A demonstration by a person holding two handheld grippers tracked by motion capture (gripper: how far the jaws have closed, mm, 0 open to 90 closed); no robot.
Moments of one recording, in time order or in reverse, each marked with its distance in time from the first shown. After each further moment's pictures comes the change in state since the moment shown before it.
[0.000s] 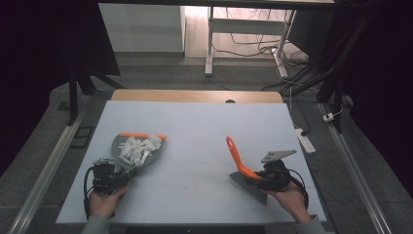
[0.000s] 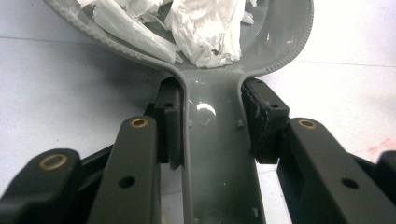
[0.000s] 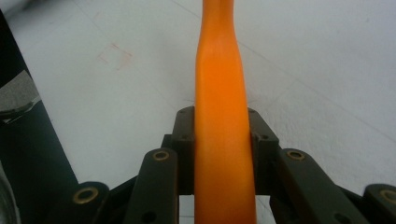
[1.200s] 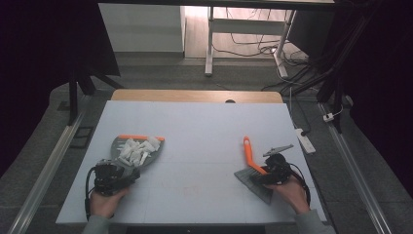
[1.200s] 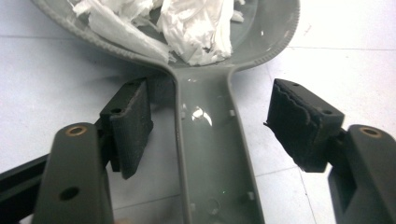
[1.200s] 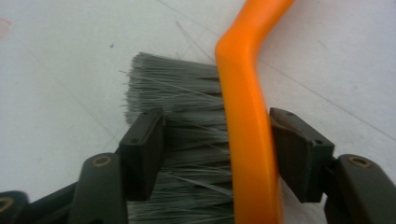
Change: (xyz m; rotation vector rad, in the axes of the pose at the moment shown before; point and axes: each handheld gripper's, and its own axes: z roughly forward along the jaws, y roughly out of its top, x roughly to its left) left arm 0.000 -0.002 0.000 0.012 0.037 0.066; right arm -0.045 -0.008 0.020 0.121 -0.178 0.072
